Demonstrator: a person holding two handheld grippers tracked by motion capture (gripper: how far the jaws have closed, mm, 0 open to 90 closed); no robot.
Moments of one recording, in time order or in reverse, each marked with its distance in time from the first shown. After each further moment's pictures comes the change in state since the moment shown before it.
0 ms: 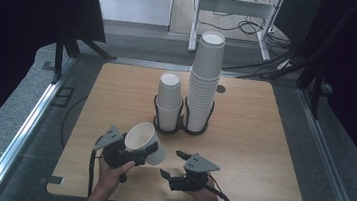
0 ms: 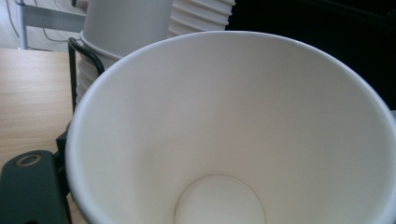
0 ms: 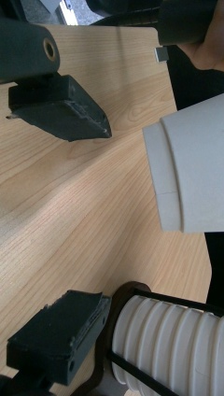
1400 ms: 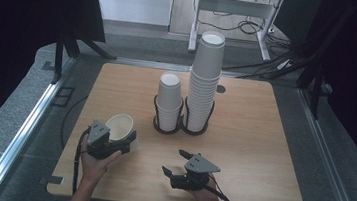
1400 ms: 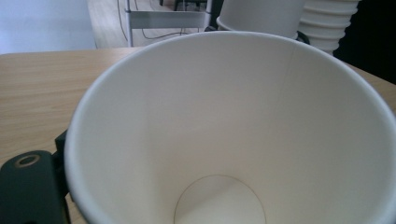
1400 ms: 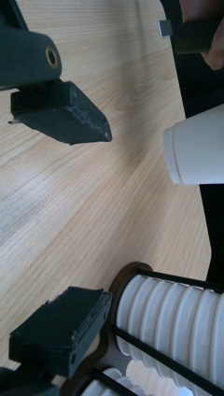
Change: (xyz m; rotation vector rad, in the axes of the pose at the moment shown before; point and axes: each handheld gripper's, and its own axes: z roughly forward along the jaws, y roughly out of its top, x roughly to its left) left arm 0.048 -0.003 -0.017 0.071 0.353 0.111; right arm -0.002 -0.002 -0.001 0.000 -0.069 -0.012
